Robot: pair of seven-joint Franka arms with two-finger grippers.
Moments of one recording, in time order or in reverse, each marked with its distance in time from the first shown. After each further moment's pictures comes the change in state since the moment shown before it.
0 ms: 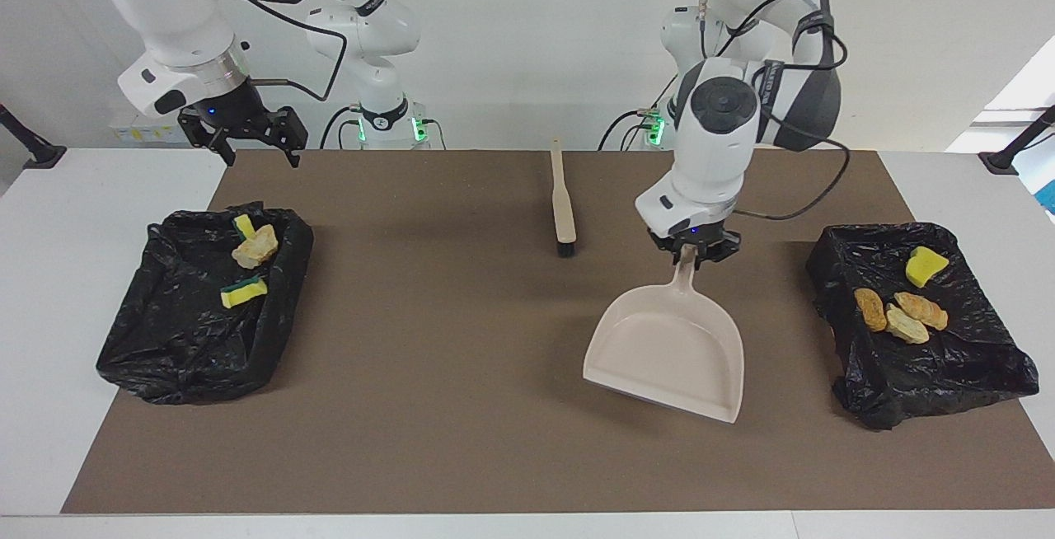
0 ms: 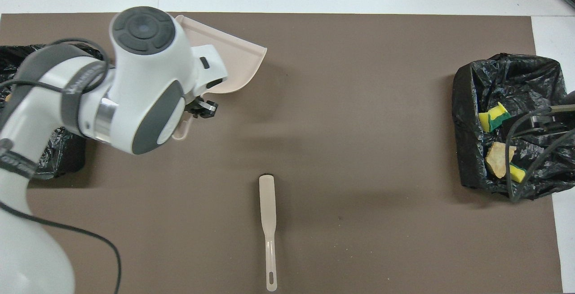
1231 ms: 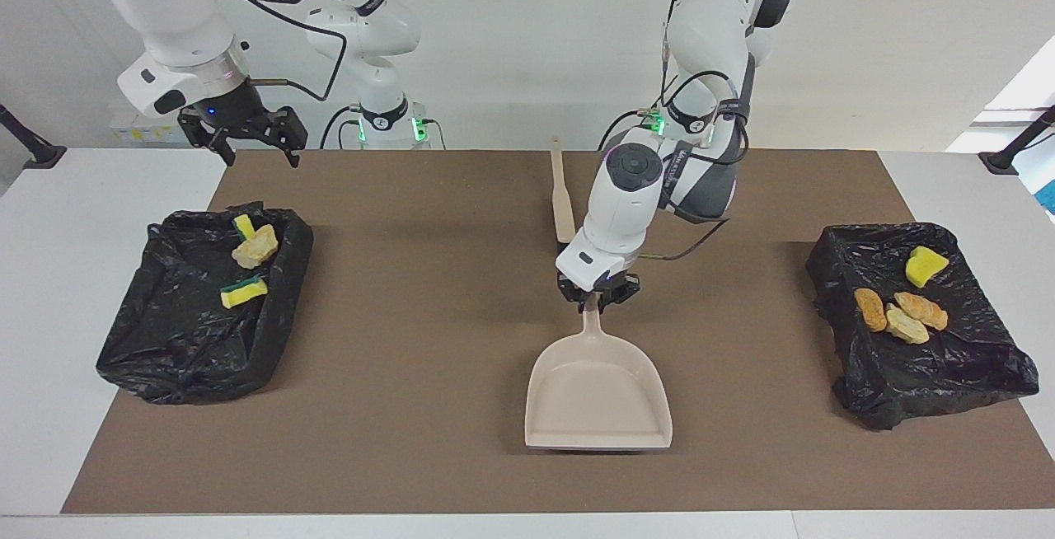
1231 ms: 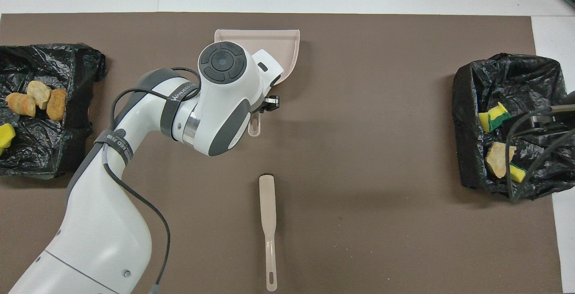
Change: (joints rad) left arm -0.088 0.155 -0.003 -0.012 -0.114 0.298 -0.294; right arm 0.000 0.000 0.000 0.000 0.000 0.000 0.000
